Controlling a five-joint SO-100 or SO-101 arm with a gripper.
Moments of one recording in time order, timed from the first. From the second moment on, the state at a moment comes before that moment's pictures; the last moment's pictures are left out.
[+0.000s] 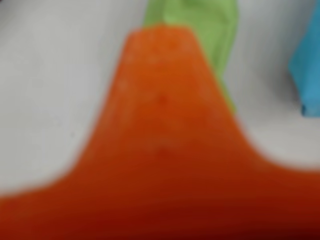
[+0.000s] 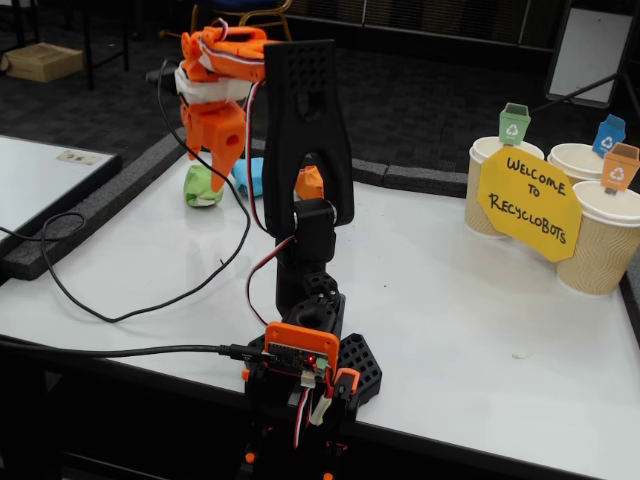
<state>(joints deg) -44.3 72.2 79.7 75.9 -7.6</state>
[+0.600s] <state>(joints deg) -44.3 57.4 66.8 75.9 -7.6</state>
